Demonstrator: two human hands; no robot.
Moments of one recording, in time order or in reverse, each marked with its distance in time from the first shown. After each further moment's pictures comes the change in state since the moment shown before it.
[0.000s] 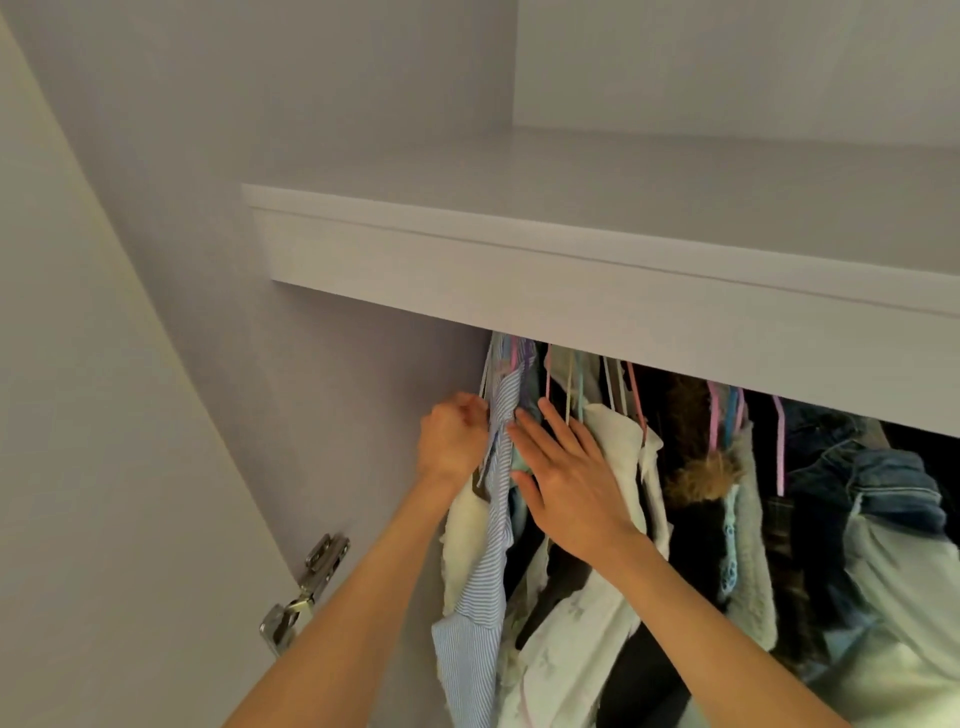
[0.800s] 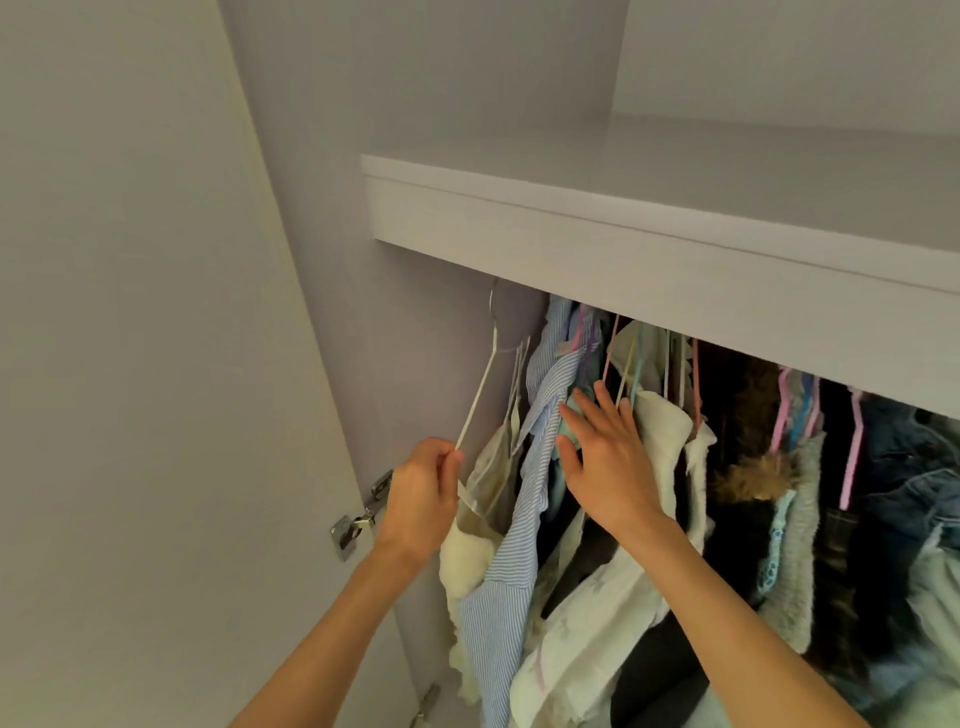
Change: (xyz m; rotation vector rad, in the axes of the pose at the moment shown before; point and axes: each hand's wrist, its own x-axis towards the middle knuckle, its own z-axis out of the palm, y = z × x) left_hand -0.097 -0.050 -0.057 0.176 0.222 0.135; right_hand 0.004 -0.009 -0.001 0.279 0.053 0.041
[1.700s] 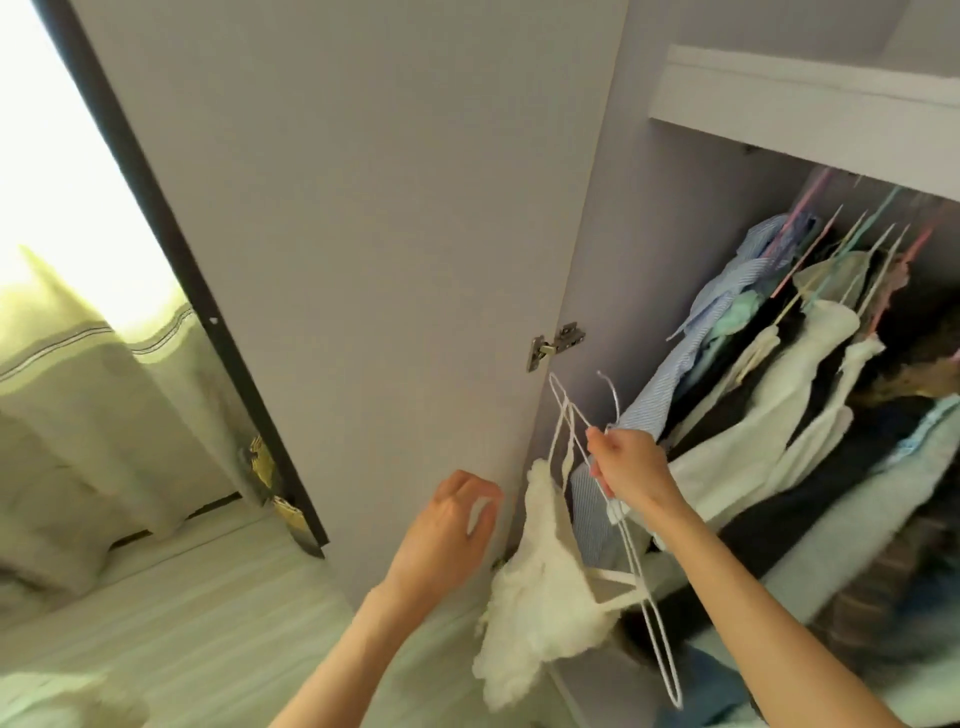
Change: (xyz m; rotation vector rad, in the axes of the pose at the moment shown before) left_hand -0.278 -0.028 -0.108 0.183 -0.049 -0.173; right_hand -0.152 -0.154 -0.044 0.635 -0.597 0.345
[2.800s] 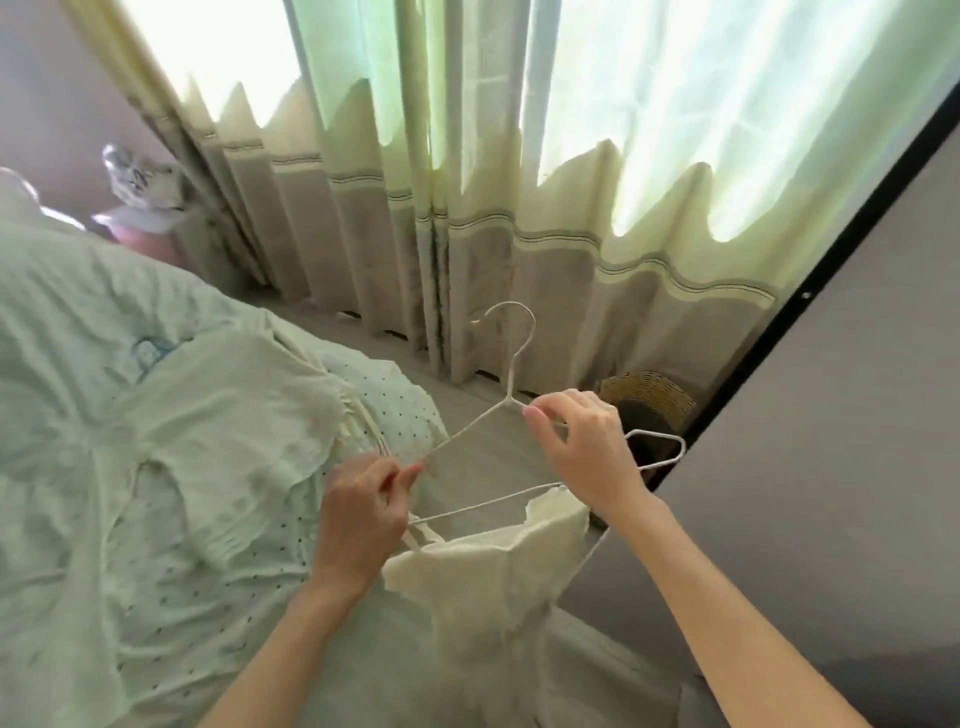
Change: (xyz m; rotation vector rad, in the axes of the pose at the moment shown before) left_hand -0.292 -0.058 -0.141 0.466 1.024 -0.807; right_hand -0.158 -0.165 0.252 -0.027 -0.627 -1.287
